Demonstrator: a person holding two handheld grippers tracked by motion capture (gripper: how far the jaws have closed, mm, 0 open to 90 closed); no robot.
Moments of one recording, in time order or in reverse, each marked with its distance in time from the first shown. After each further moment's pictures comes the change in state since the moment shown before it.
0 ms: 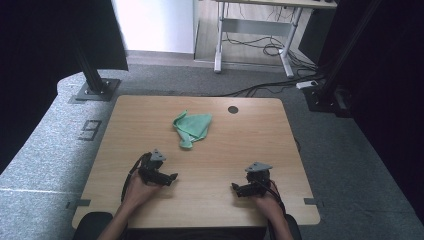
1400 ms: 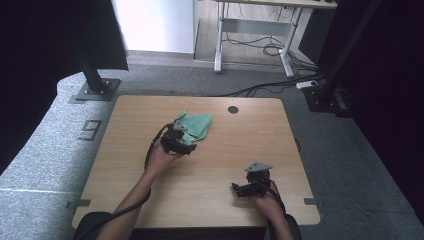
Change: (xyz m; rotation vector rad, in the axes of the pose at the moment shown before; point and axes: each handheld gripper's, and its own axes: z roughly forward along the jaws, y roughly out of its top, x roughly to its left) left arm 0.014 0.107 0.040 -0.048 -0.029 0.056; right arm 0.000 0.000 0.000 0.000 0.000 0.000
